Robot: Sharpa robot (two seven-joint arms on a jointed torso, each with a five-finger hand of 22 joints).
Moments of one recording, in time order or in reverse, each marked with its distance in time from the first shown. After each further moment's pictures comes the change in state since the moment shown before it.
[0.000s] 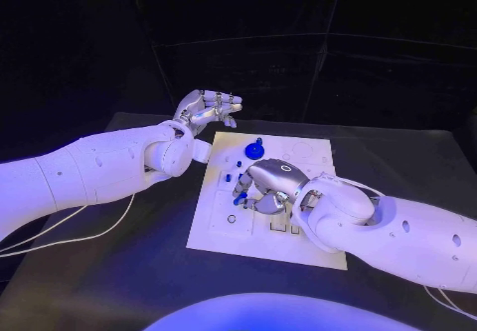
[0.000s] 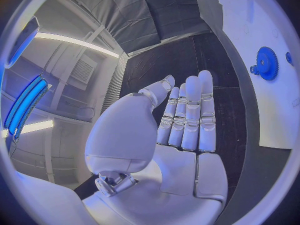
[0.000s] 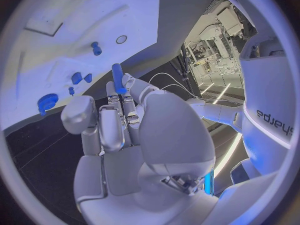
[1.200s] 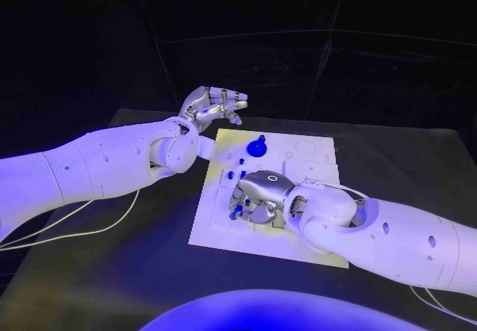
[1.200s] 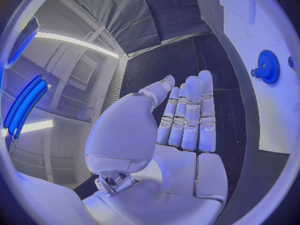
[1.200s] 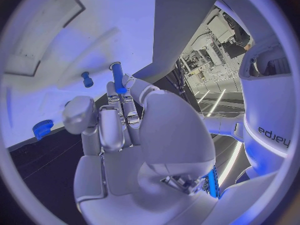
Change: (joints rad) left arm 0.000 0.011 0.000 -0.006 0.000 0.005 -0.003; left_hand 0.000 0.000 0.000 0.000 0.000 0.000 0.000 0.000 0.000 0.000 0.000 0.000 0.000 0.000 0.000 0.000 -0.001 0.000 0.000 0.000 0.000 -0.001; right arm -0.034 0.077 -0.007 -0.076 -0.043 0.133 0.019; right_hand -0.007 -0.007 0.006 -0.004 0.002 0.000 0.000 -0.004 -0.001 0.000 0.000 -0.009 0.000 0.000 0.000 0.000 -0.002 0.000 0.000 0.000 0.000 0.000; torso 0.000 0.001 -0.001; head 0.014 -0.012
